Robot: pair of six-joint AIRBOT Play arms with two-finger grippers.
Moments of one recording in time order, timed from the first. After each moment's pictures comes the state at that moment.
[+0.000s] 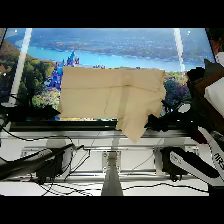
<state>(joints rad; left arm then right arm) 0.60 -1.33 0.59 0.91 -1.13 -0.82 -0.10 -1.14 0.39 -0.94 1.10 1.40</state>
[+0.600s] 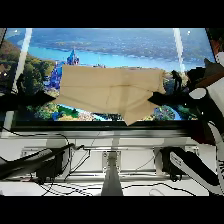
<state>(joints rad) 0.55 -1.33 0.83 0.66 -1.23 -0.83 -0.08 -1.03 0.70 -0.82 0.95 1.30</state>
